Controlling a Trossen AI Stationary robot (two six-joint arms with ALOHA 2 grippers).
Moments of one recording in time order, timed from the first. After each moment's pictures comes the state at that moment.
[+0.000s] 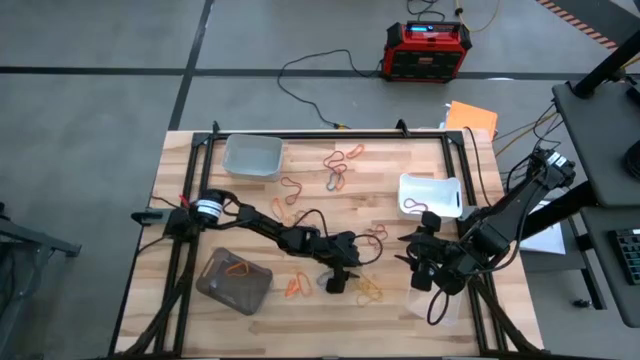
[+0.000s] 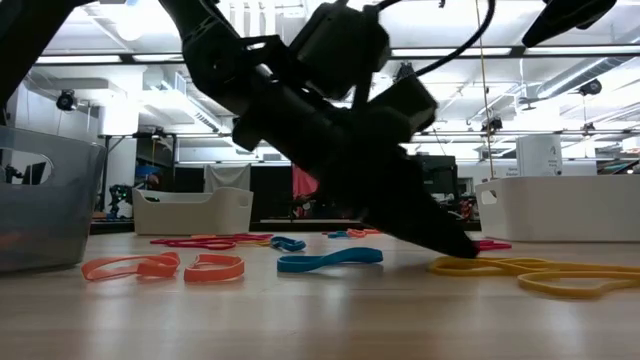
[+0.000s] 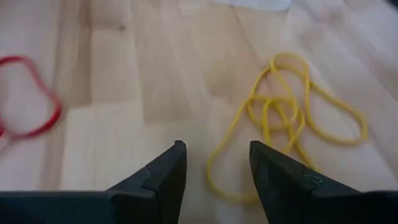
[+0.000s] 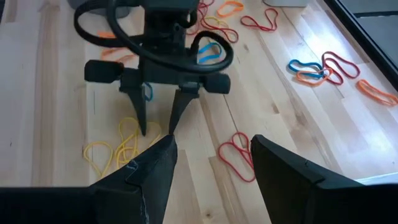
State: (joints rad) left arm -0.18 2.24 1.29 0.32 0.11 -0.04; right arm 0.73 1.22 1.01 -0.86 0.68 0.76
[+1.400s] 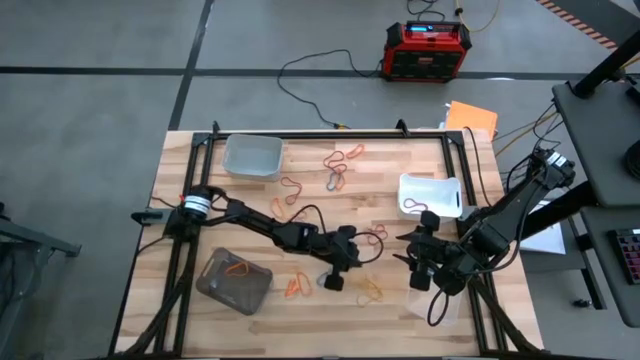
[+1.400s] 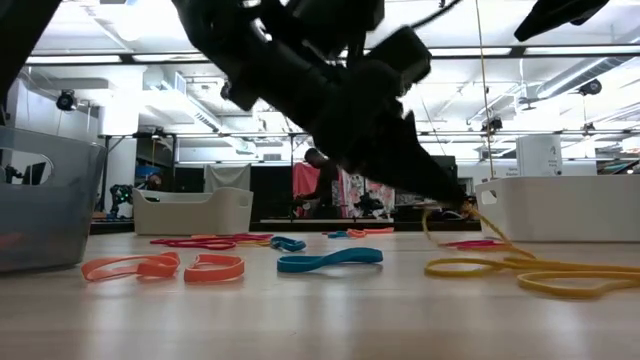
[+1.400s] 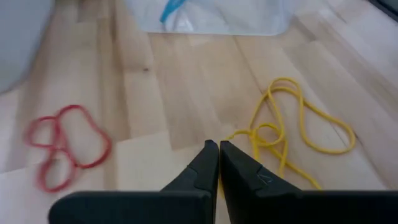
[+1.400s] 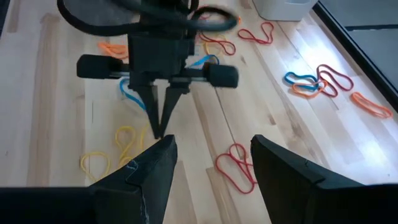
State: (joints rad) left arm -0.19 2.12 1.29 0.21 0.03 0.09; right arm 0.73 1.22 1.01 -0.83 0.72 0.72
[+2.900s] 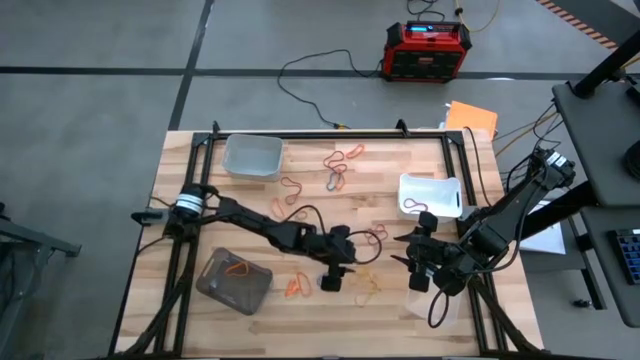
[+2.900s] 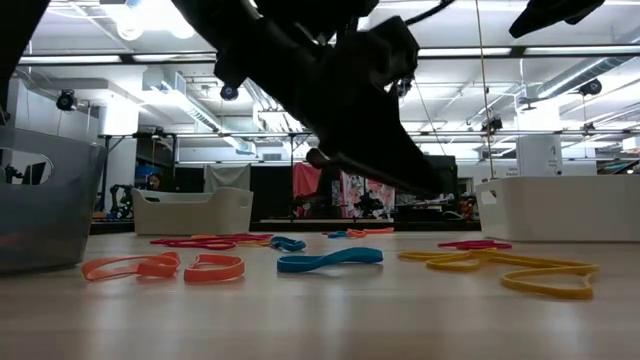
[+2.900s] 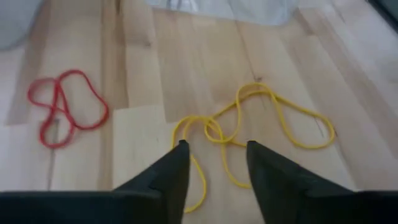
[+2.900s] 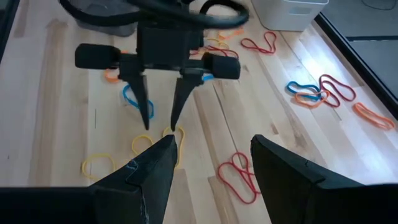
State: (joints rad) left arm -0.20 2.07 1.29 0.08 0.02 -0.04; right arm 0.73 1.22 0.99 -0.77 0.73 0.68
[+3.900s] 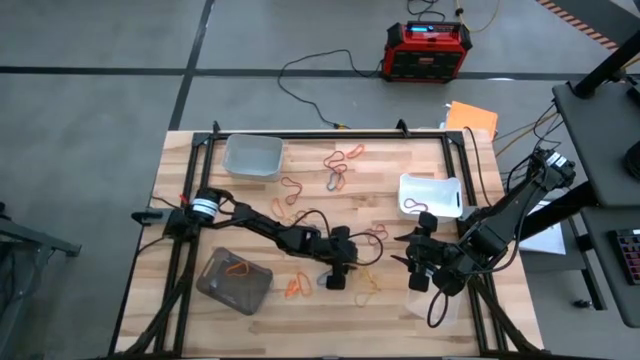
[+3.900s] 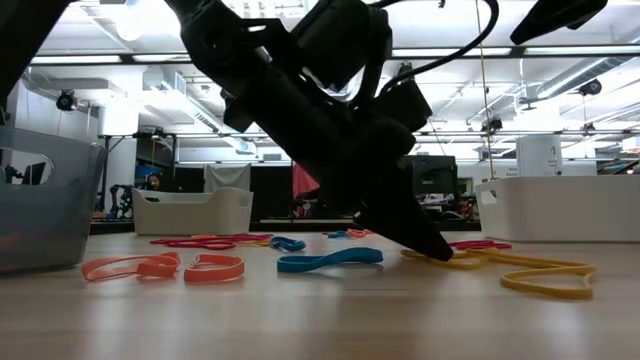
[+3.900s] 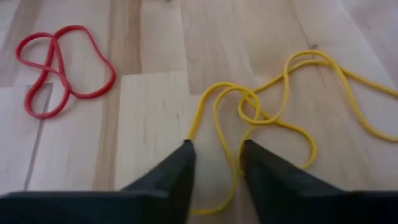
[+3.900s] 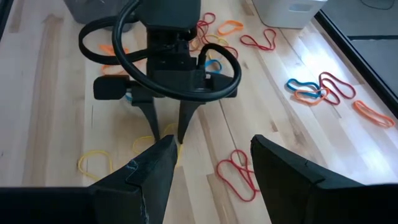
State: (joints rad) left arm -0.18 2.22 1.30 0.15 -0.05 -0.06; right arm 0.73 1.22 0.97 -0.76 0.74 0.68
